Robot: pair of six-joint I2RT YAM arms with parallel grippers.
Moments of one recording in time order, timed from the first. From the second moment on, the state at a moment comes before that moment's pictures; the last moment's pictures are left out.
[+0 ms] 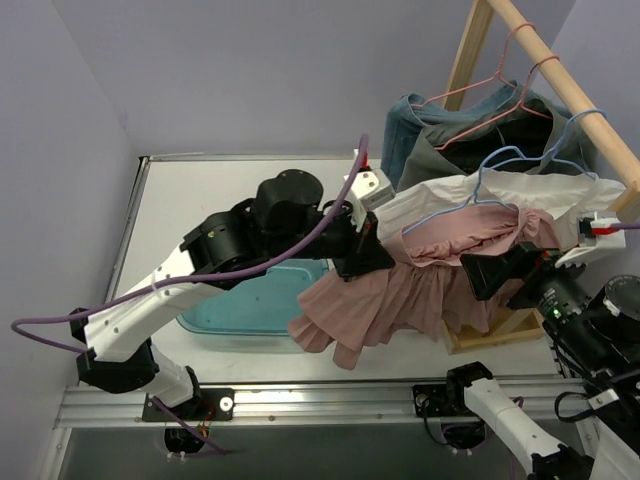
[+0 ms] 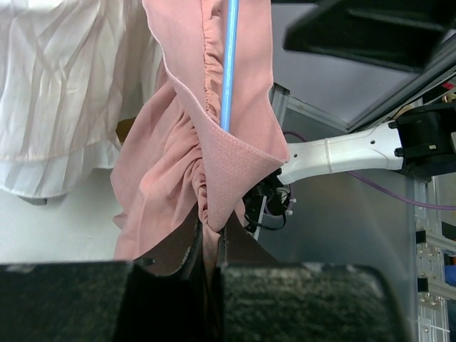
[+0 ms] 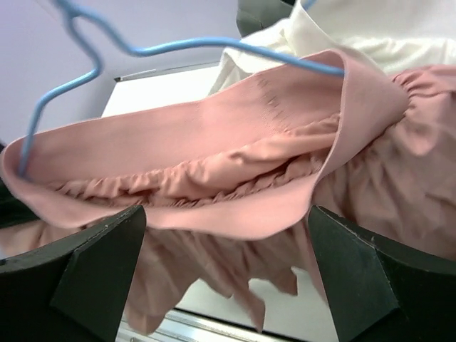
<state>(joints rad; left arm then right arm) -1.16 1.54 2.02 -0.77 0.23 -0.26 0.27 0.71 1.68 -1.18 -0.03 0.38</state>
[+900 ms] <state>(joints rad) -1.15 1.48 1.91 -0.89 0.17 -0.33 0.14 0.83 1.55 -0.88 -0.34 0.40</state>
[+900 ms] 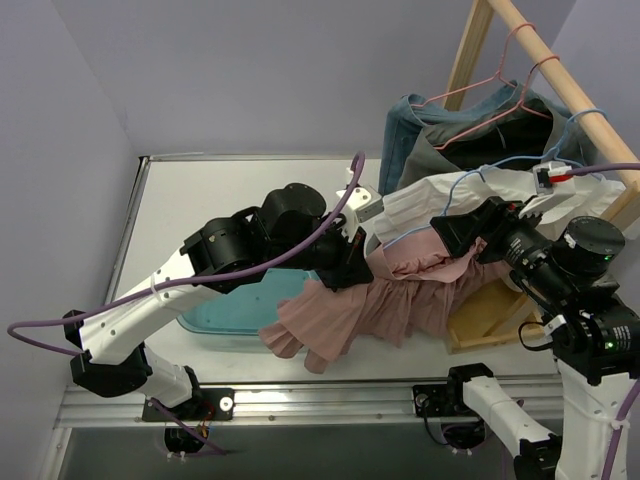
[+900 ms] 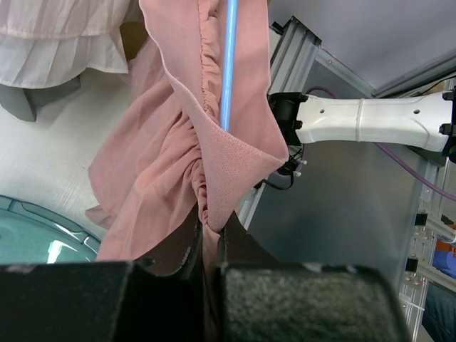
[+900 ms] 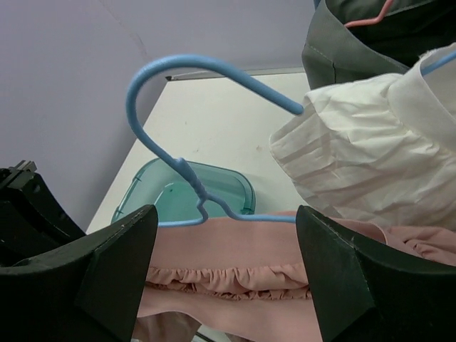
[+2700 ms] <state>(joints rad) -1.01 1.13 1.60 -0.91 -0.06 -0.41 0.13 0.92 1.56 -0.92 -0.22 0.35</state>
